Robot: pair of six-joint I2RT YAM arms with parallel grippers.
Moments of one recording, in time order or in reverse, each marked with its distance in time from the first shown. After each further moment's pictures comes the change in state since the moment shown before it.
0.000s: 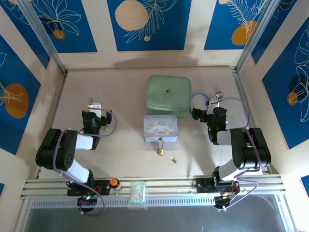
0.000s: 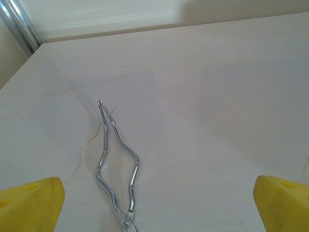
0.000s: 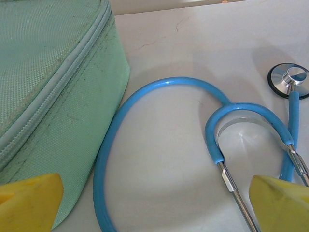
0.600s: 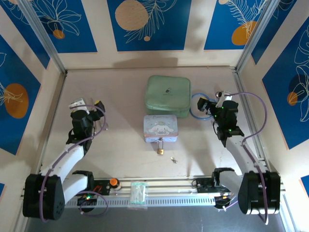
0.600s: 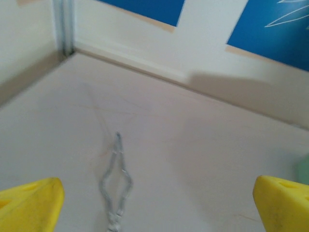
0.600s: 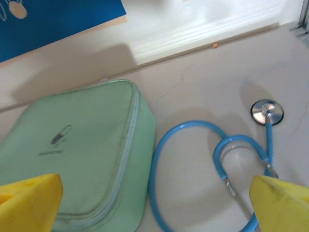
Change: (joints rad) left arm 0.006 -0.542 0.062 -0.522 -0.026 -0.427; right arm -0.021 -0.508 0.180 -0.637 -0.032 0.230
